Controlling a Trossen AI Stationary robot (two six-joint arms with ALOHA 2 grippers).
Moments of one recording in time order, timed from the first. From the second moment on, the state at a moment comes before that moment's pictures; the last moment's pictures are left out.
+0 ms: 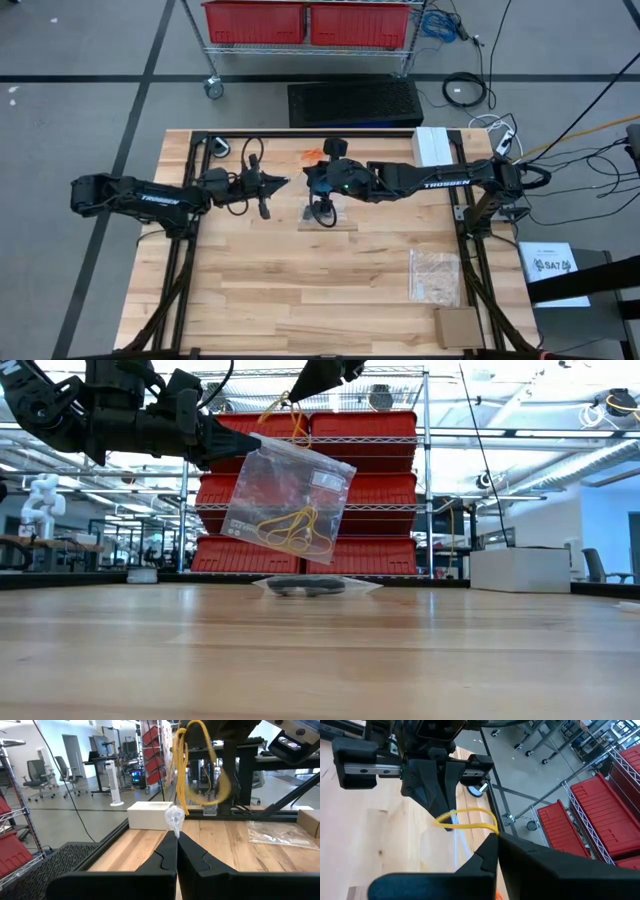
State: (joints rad) left arm 0.26 1.12 0.26 0.92 0.03 0.09; right arm 0.01 1.73 1.56 -0.31 0.50 -0.36
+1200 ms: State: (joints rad) left arm 0.26 1.12 0.26 0.92 0.04 0.09; right arm 0.01 1.72 1.56 -0.34 0.49 -0.31
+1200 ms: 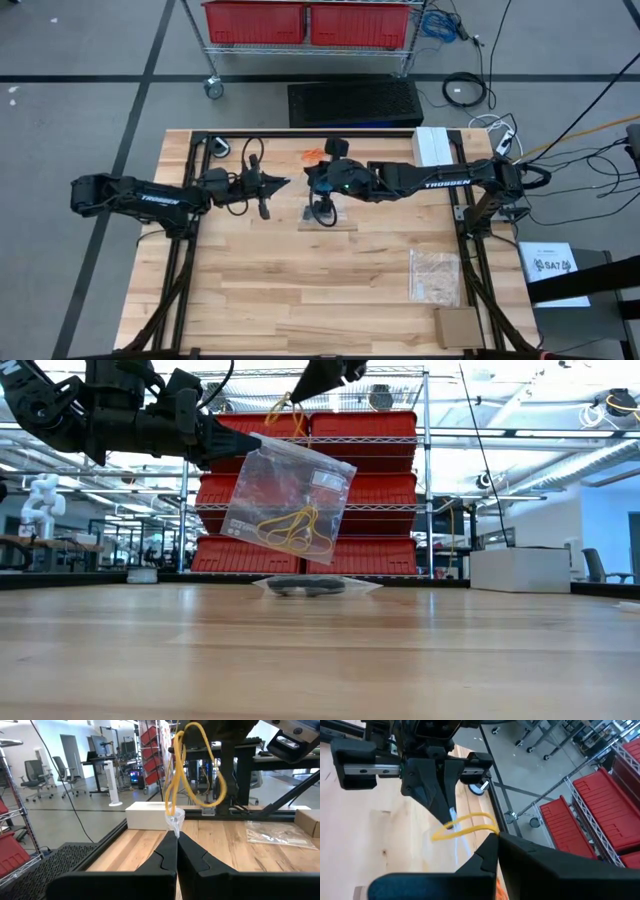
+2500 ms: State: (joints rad) left arm 0.25 1.12 0.26 0.93 0.13 0.09; right arm -0.17 1.76 1.56 -0.61 -0.02 0.10
